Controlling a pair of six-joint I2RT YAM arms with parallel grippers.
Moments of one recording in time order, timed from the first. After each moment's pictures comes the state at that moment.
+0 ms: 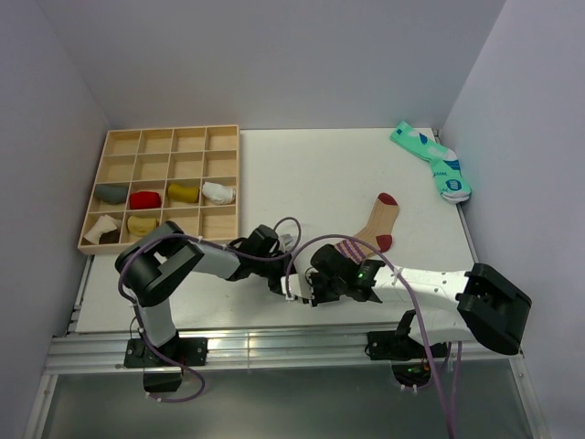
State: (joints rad) left arm -0.82 1.82 0.70 0.29 0.67 -1.16; right arm 0.98 1.25 0.52 -0.25 -0.20 -0.74
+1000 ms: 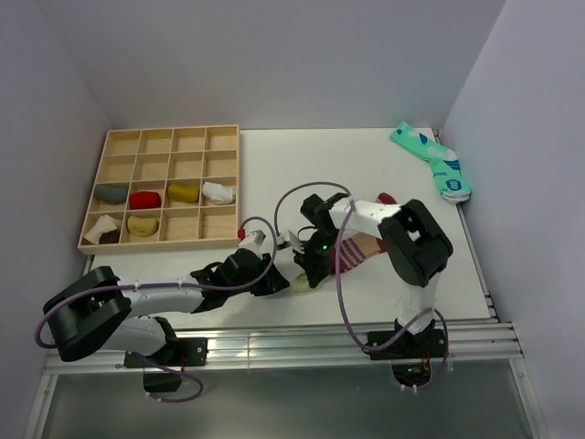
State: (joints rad) left arm -0.95 1.32 0.42 0.27 0.01 -1.02; right arm 0.64 1.83 1.11 -0.88 -0.69 -0.86
